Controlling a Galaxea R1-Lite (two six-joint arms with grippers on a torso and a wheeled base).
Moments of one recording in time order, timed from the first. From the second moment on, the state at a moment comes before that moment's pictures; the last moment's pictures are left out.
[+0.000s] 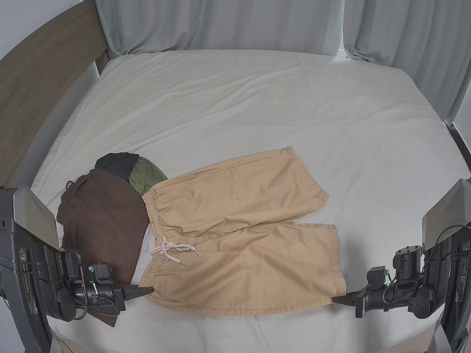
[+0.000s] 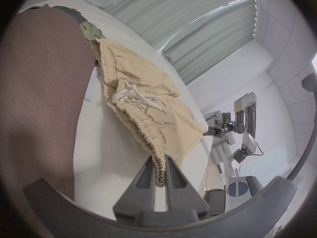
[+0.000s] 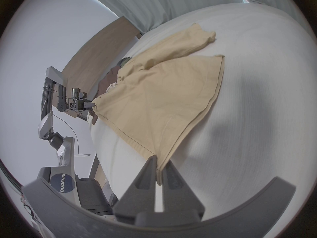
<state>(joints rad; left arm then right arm) 0.12 2.42 -0.12 -1.55 -1.04 0.01 0.16 2.33 -0.02 -1.51 0.62 -0.02</state>
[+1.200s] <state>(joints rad) 0.10 2.18 -0.12 -1.55 -1.05 -0.28 0.13 2.02 -0.02 -1.26 0.77 -0.05</state>
